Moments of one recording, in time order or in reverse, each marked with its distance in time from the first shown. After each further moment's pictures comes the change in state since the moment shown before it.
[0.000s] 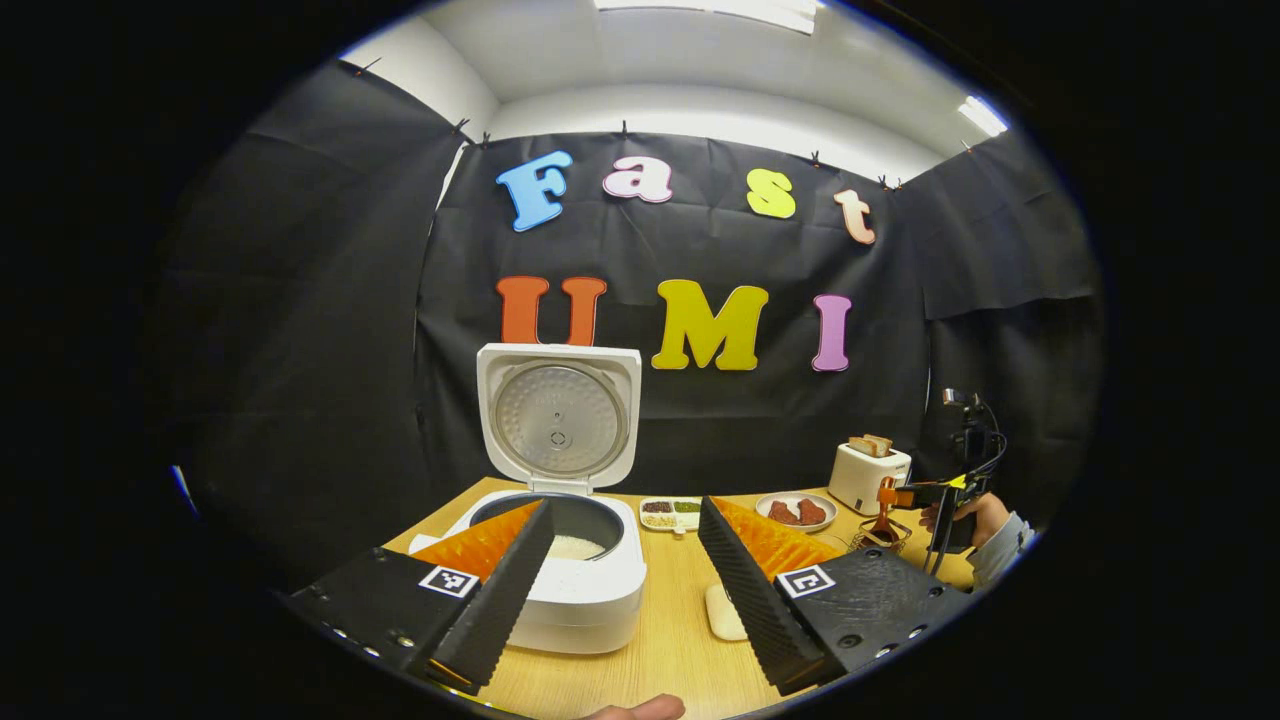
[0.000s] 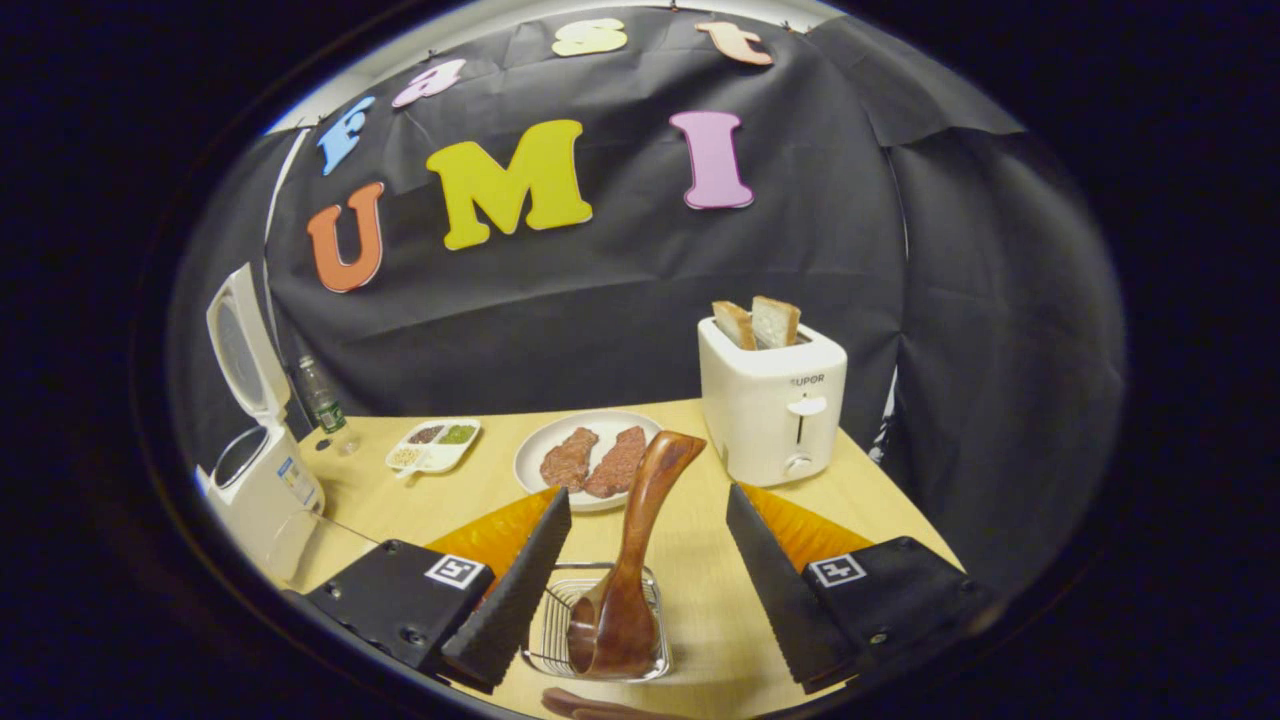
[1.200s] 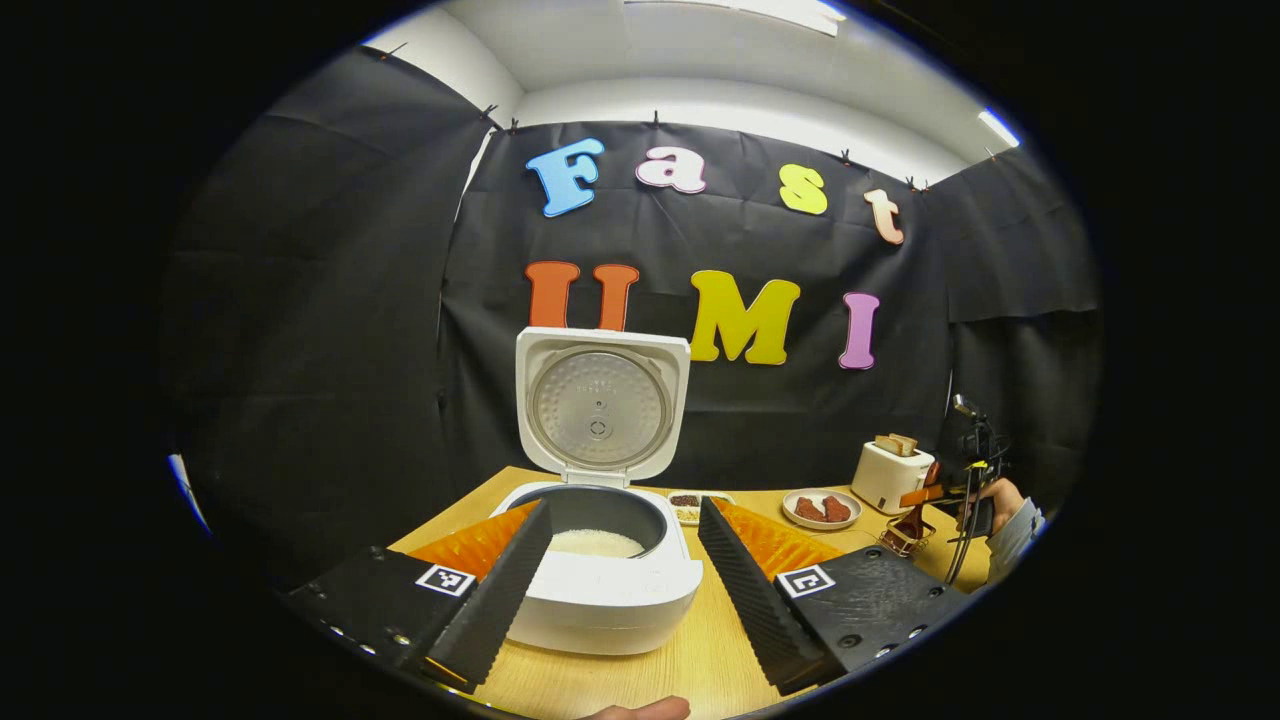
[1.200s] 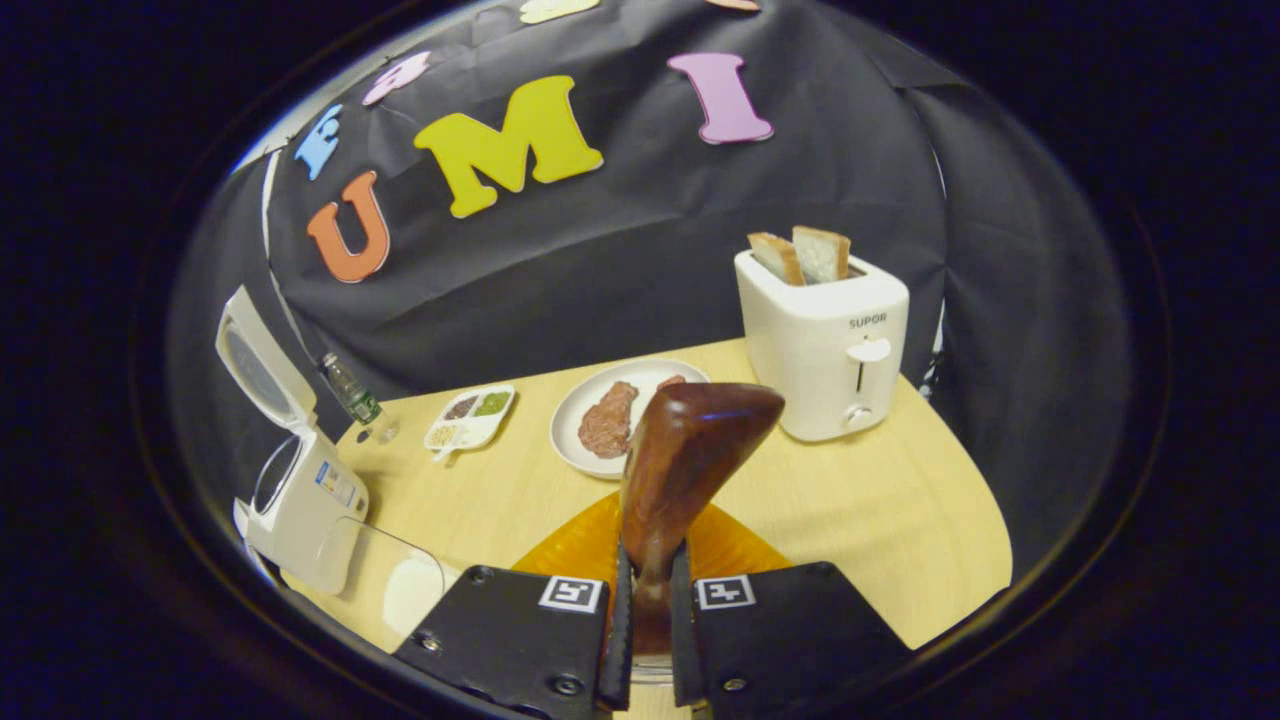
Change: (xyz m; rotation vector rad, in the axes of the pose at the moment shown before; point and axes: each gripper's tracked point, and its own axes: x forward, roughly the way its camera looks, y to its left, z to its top) left arm 0.005 0.047 -0.011 -0.022 0.019 0.035; right arm -0.007 0.030 0.002 0.028 0.110 0.100
